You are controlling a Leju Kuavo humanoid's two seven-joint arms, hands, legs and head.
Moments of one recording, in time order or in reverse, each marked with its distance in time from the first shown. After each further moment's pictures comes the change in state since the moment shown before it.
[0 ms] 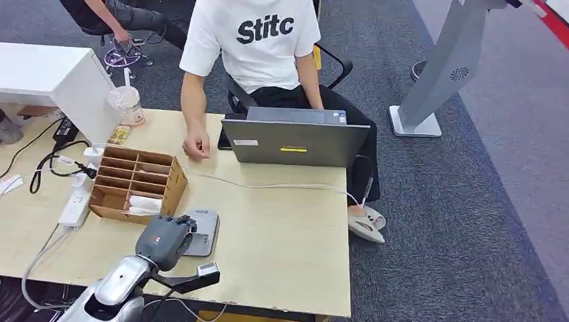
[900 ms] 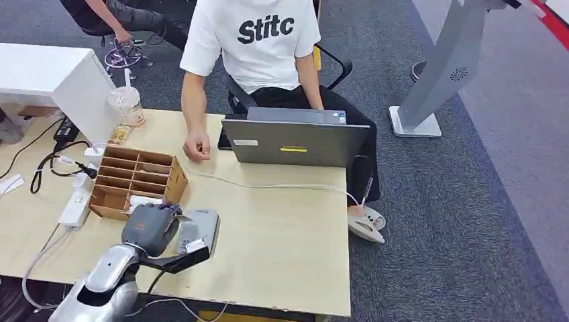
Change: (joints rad) left arm -0.052 -0.058 0.169 0.030 0.075 0.048 -0.018; right arm 0.000 0.000 0.000 0.000 0.048 0.001 0.008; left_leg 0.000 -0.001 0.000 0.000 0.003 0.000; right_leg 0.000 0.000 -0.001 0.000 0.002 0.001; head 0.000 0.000
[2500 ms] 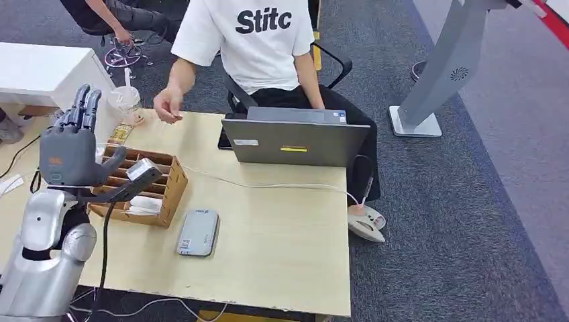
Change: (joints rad) left arm -0.138 -0.018 0.232 -0.167 -0.076 0.148 -0.003; right arm -0.001 0.000 0.033 0.000 0.093 0.000 0.016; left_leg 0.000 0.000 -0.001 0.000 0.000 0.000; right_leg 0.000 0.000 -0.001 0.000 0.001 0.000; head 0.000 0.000
